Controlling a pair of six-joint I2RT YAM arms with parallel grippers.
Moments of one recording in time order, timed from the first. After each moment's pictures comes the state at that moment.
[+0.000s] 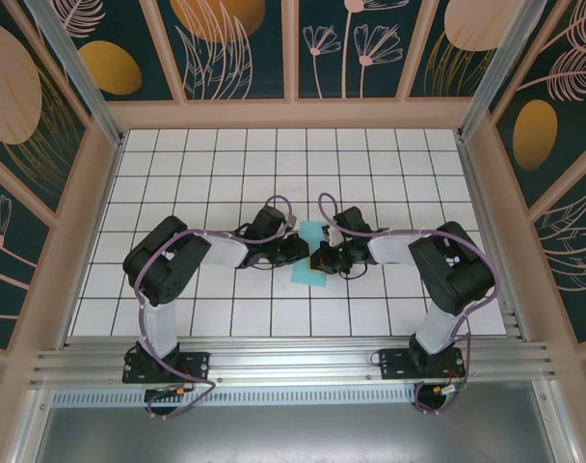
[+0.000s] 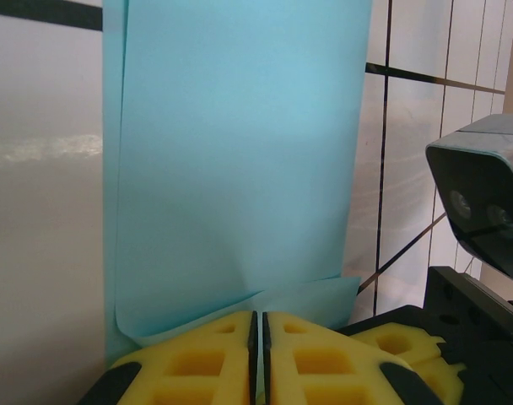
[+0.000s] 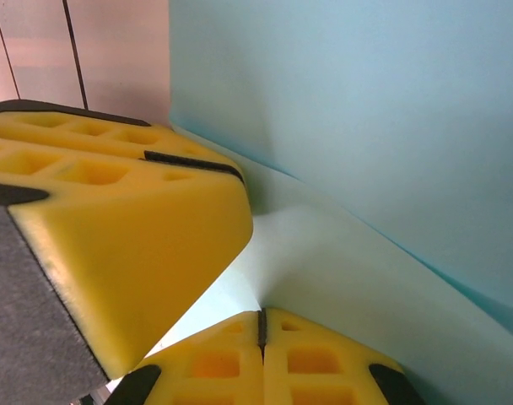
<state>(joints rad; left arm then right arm) -0.69 1.94 0.89 0.27 0.47 -0.94 0.56 1.73 0.75 -0.09 -0.59 0.68</state>
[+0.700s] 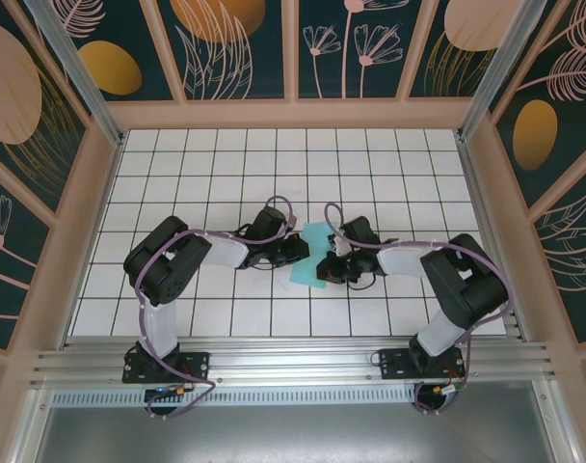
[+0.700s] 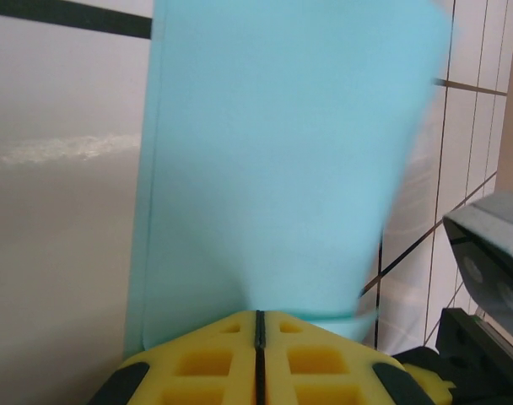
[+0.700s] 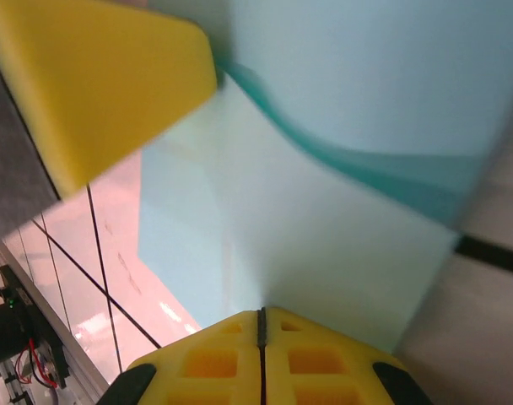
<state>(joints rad) -0.69 1.95 0.89 0.27 0.46 -0.94 0.55 1.61 0.61 -0.09 -0.59 0.63</state>
